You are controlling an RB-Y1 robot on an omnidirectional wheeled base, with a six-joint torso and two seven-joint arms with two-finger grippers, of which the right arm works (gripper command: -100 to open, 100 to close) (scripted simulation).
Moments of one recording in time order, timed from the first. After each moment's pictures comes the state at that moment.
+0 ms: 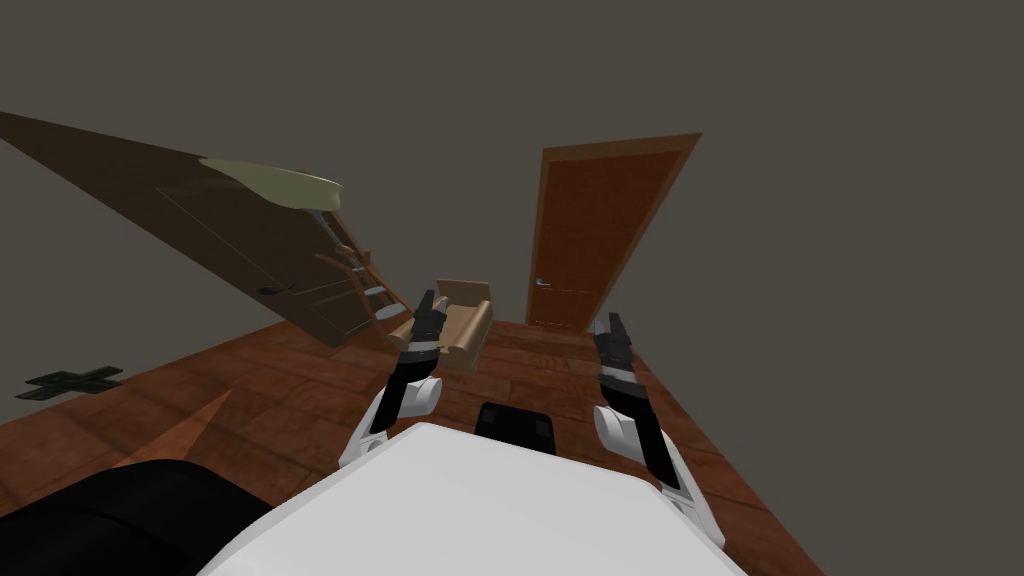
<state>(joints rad) 0.44 -0.06 0.00 -2.11 -0.02 -0.41 0.08</state>
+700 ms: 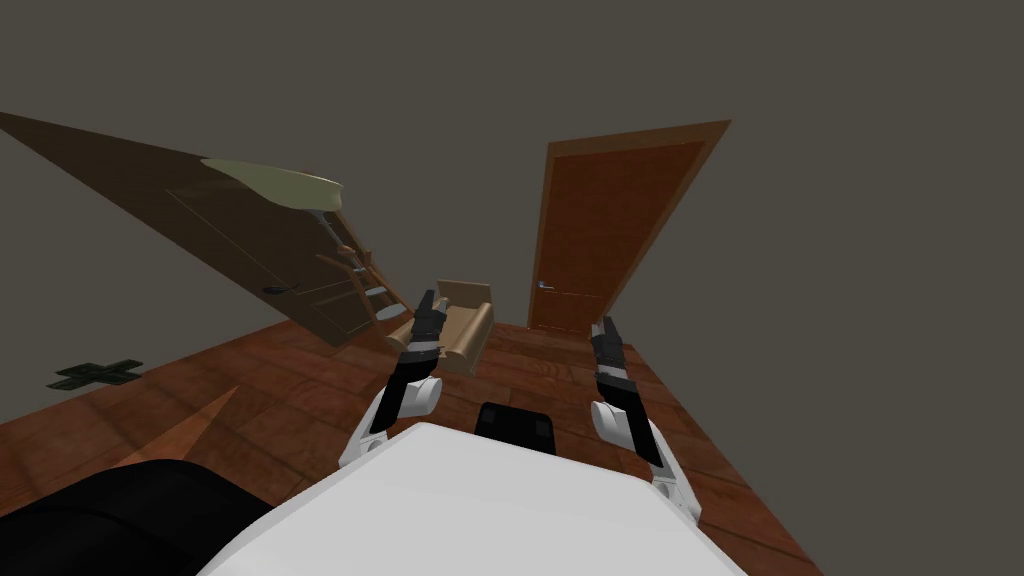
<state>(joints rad) 0.37 -0.08 -0.03 -1.95 -0.04 -0.45 0.08</state>
